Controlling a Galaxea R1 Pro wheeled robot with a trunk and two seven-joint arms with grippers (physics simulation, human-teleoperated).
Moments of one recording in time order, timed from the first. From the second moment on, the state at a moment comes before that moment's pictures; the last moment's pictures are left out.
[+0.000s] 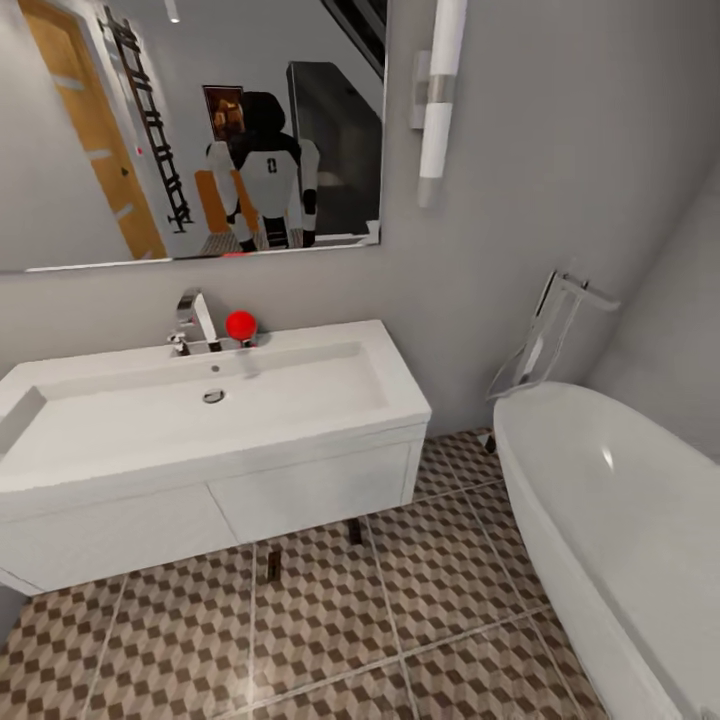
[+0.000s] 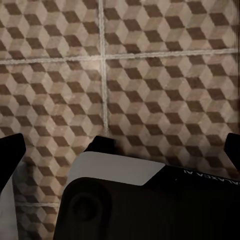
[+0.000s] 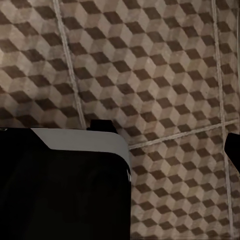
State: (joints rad) left arm -0.42 -0.05 -2.06 -0.21 2.17 -0.32 0.35; right arm -0.29 0.11 0.11 0.06 0.03 -0.34 -0.33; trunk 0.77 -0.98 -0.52
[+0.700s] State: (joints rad) left arm -0.42 -0.05 -2.06 -0.21 2.17 -0.32 0.35; right arm -0.29 0.11 0.11 0.06 0.03 -0.34 -0.33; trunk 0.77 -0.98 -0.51
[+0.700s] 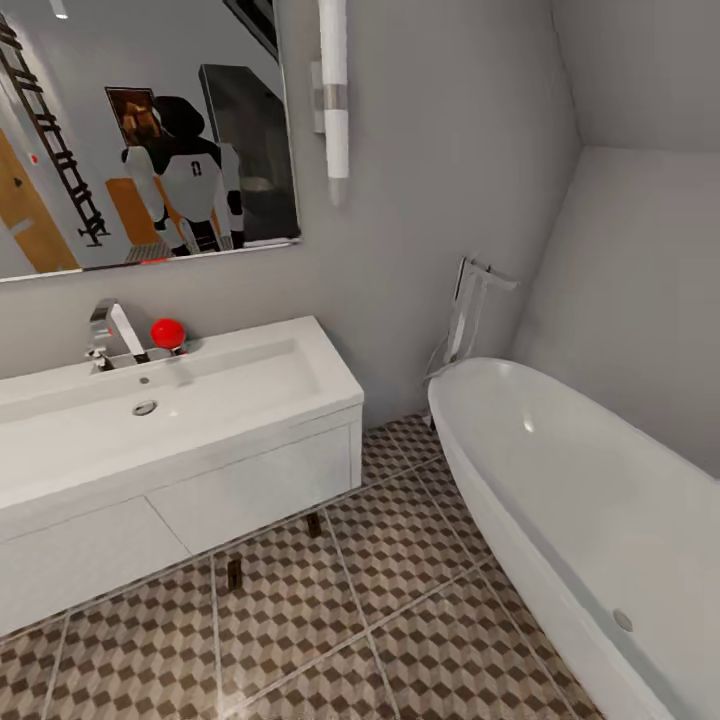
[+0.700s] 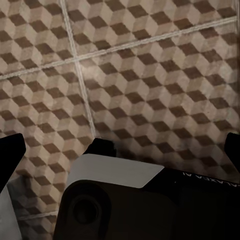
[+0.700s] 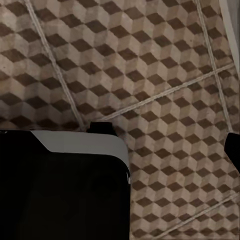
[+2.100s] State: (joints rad) left arm -0.42 -0.05 -2.06 -0.21 2.17 -0.32 0.35; right arm -0.29 0.11 0.11 0.06 0.03 -0.34 -0.33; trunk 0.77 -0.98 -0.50
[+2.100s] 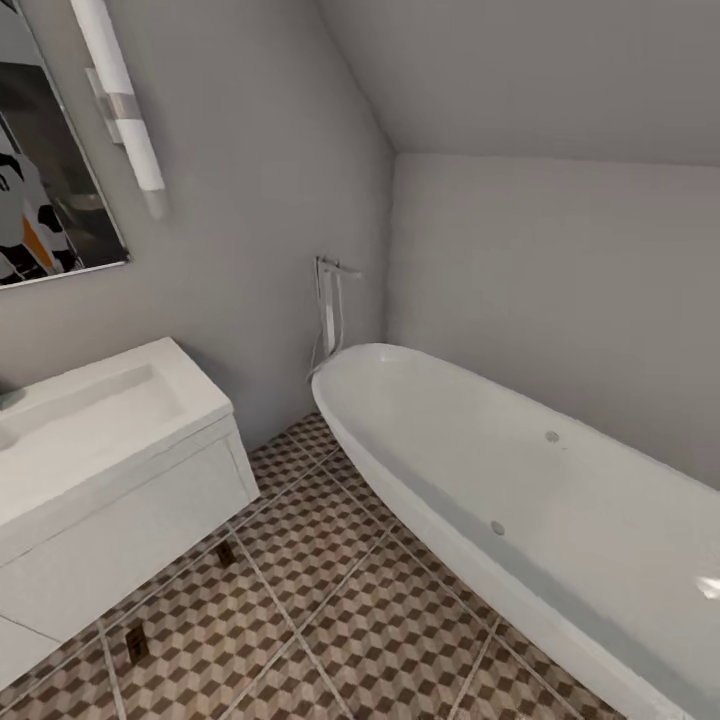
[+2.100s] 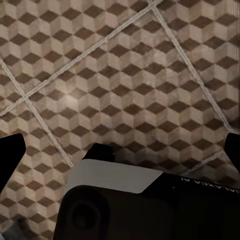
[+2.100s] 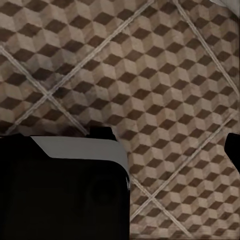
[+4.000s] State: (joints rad) left arm -0.42 -0.05 -2.06 -0.21 2.17 -0.32 0.35; right arm -0.29 0.11 0.11 0.06 0.03 -0.35 -0.33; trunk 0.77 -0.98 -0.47
